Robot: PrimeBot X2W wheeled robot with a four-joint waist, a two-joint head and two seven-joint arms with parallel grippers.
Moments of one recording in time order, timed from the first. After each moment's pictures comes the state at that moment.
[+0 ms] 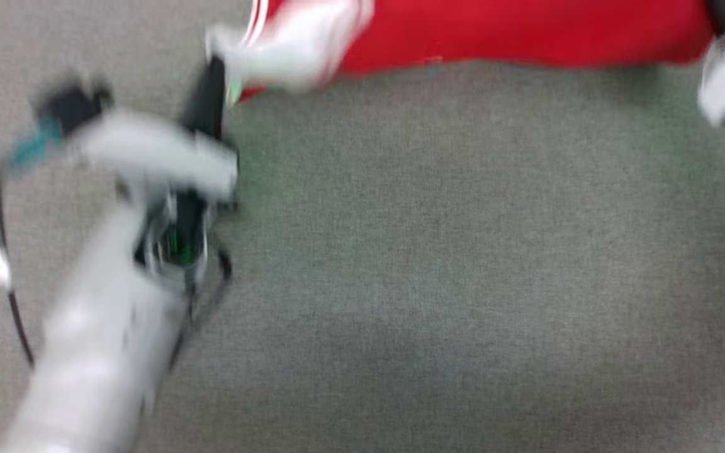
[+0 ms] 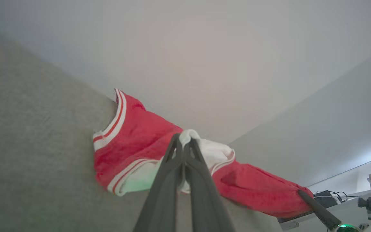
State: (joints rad) left arm -0.91 0.29 -0.44 0.60 -1.28 -0.13 -0.19; right arm -1.12 -0.40 0.35 0.77 0.69 0.13 0.14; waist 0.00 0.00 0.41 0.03
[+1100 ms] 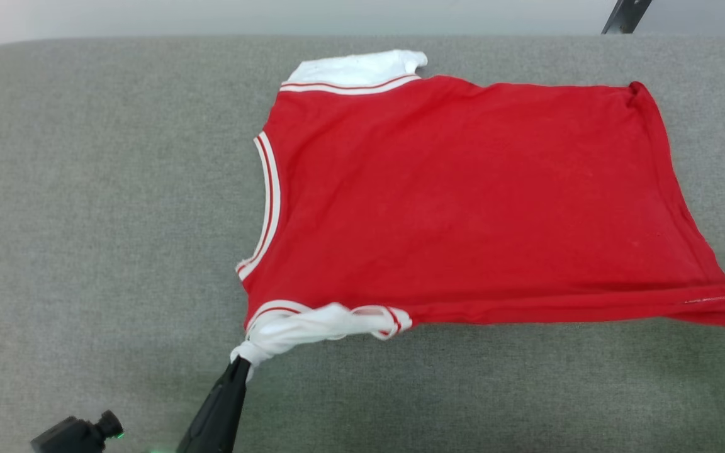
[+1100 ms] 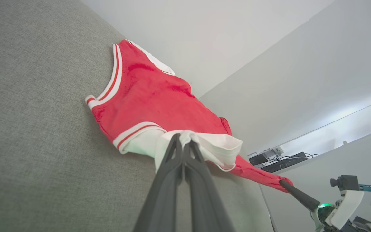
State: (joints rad) left arm 0.16 0.49 -0.39 -0.39 -1.13 0.03 -0.25; right arm 0.05 -0.37 -0.22 -0.38 0.65 0.13 0.65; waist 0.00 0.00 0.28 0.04
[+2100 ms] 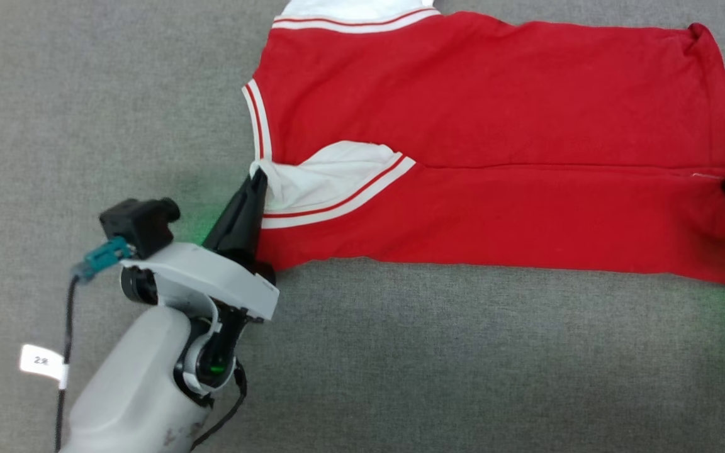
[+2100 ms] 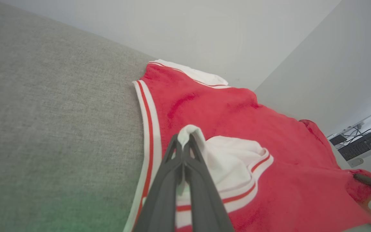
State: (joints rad) left arm -0.54 0.35 -0.47 0.27 -0.91 0.00 -0.21; right arm -0.42 -0.37 -0.13 0.06 0.57 0.13 0.61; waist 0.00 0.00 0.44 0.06
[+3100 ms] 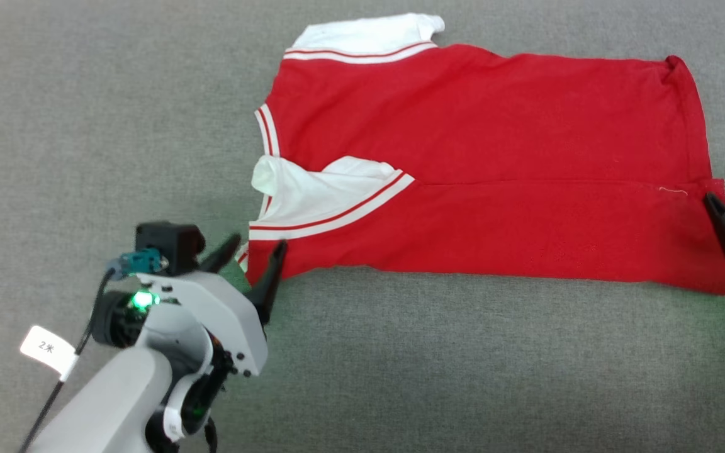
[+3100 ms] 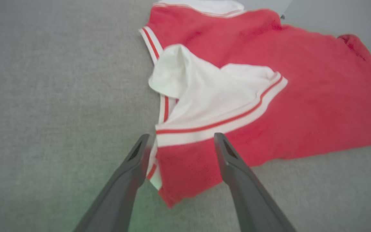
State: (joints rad) left arm -0.46 0.53 -0.58 0.04 -0.82 0.24 0.14; right arm -0.32 -0.39 -0.11 0.00 0.58 0.13 0.46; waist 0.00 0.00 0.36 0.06
